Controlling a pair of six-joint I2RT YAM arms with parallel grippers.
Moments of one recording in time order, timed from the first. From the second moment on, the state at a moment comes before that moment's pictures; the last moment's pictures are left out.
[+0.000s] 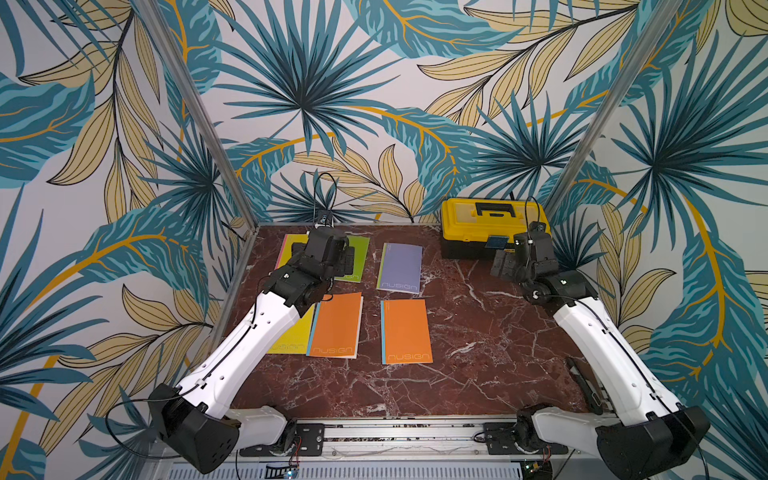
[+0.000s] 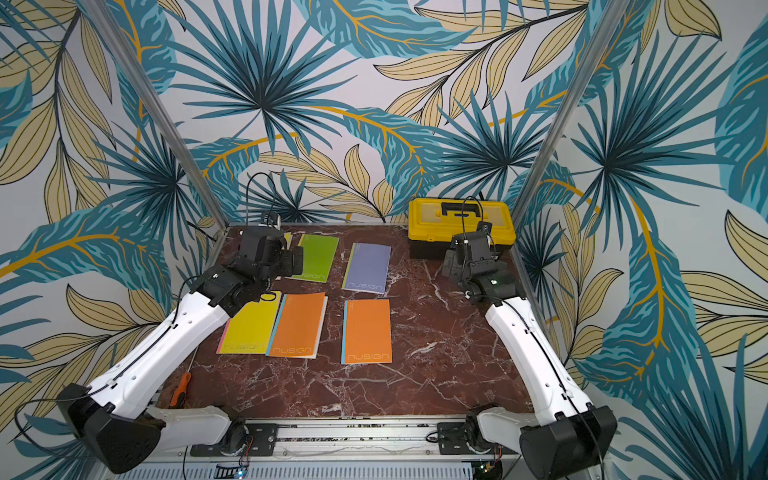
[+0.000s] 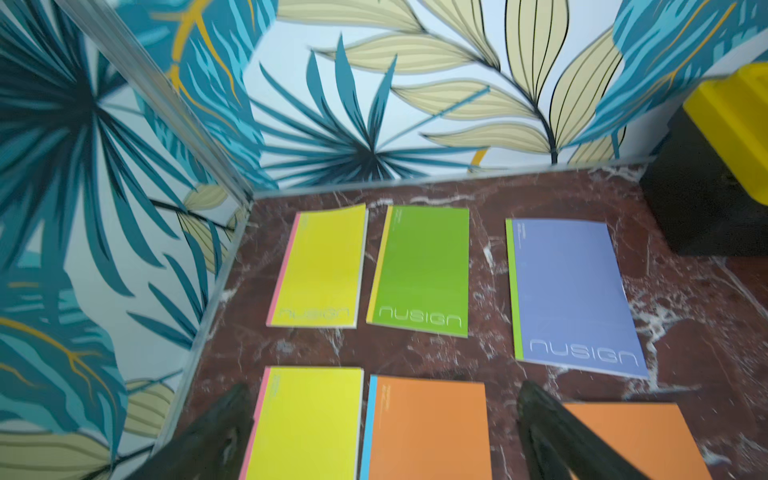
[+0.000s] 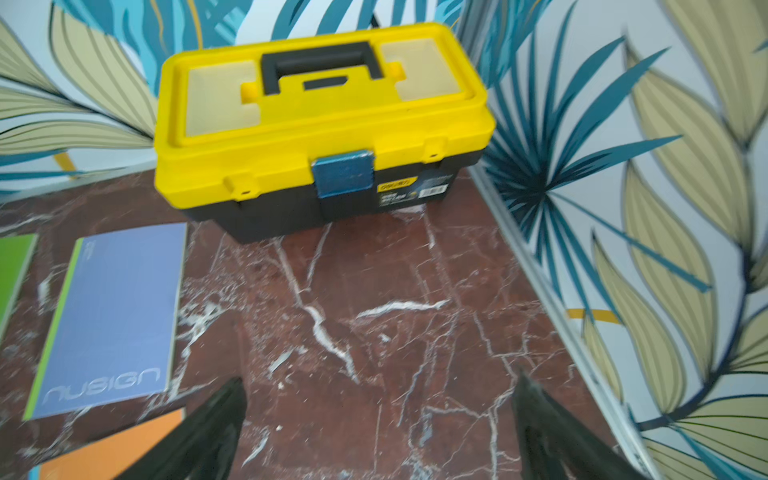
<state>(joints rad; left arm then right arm) -0.48 1.27 1.30 -0.61 -0.55 -0.19 0.21 1.21 1.25 -0.71 0.54 0.32</state>
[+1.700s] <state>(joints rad) 0.03 1.58 0.36 0.98 -0.02 -0.03 0.05 1.51 0.42 0.72 0.23 0.06</state>
